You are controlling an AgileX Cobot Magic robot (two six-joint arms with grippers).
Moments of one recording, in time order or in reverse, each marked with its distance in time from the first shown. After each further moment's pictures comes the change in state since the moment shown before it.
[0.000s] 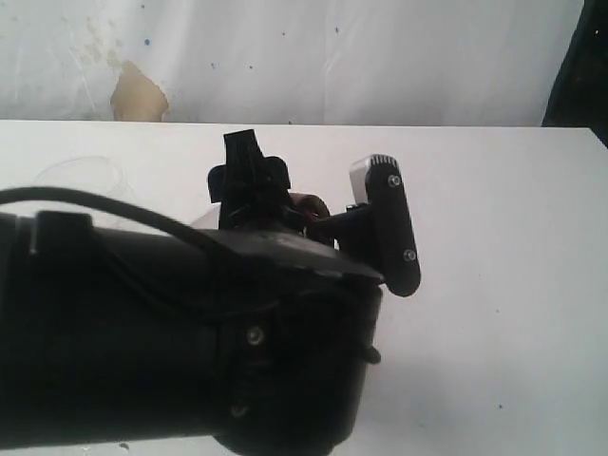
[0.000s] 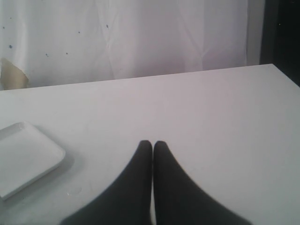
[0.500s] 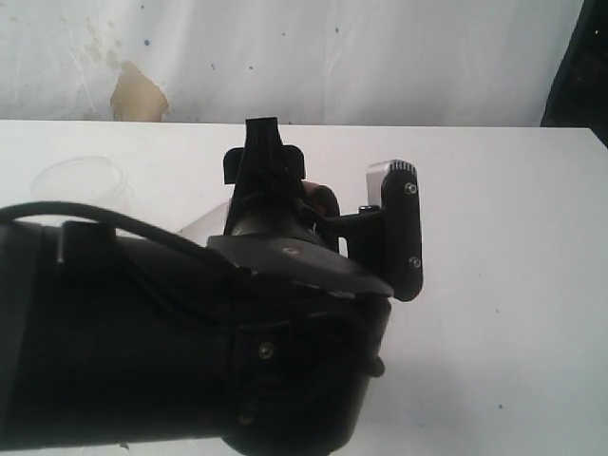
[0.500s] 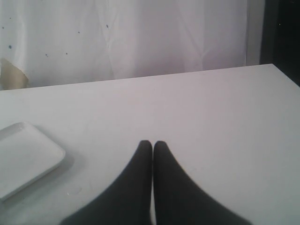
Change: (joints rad) left arm -0.002 0.016 0.000 0.087 0.002 0.071; right arm 0.000 0.000 0.000 0.000 0.000 0.000
